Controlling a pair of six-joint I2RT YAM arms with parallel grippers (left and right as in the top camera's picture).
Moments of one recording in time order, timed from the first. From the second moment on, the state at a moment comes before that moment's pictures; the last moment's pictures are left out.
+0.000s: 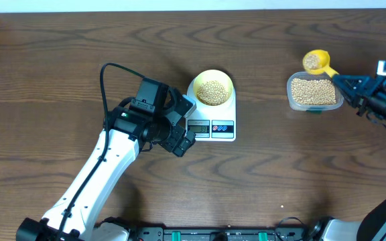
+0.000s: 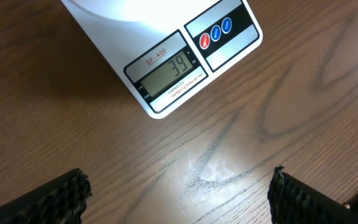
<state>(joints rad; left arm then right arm) -0.36 1.38 1.04 -0.87 0.30 0.25 -0.52 1.52 1.00 -0.28 -1.22 0.68</state>
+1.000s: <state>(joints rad) -0.36 1.38 1.04 -0.87 0.30 0.25 -0.03 1.52 1.00 0.03 -1.03 0.97</state>
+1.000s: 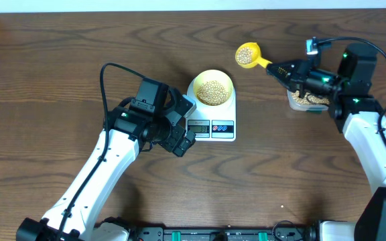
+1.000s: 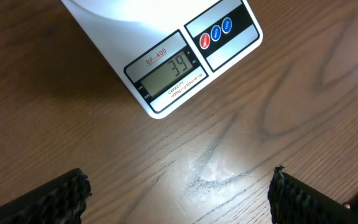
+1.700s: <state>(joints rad) -0.36 1.38 1.04 -0.87 0.30 0.25 0.13 1.55 1.00 0.05 -0.82 0.76</state>
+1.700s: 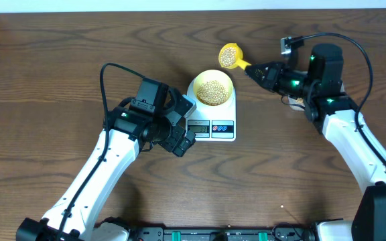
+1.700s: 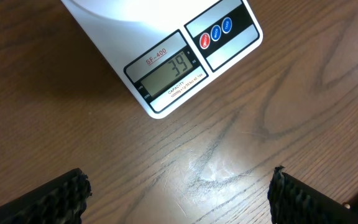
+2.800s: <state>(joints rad) -0.36 1.38 1.04 -0.87 0.30 0.25 0.20 1.64 1.00 0.03 -0.81 0.31</state>
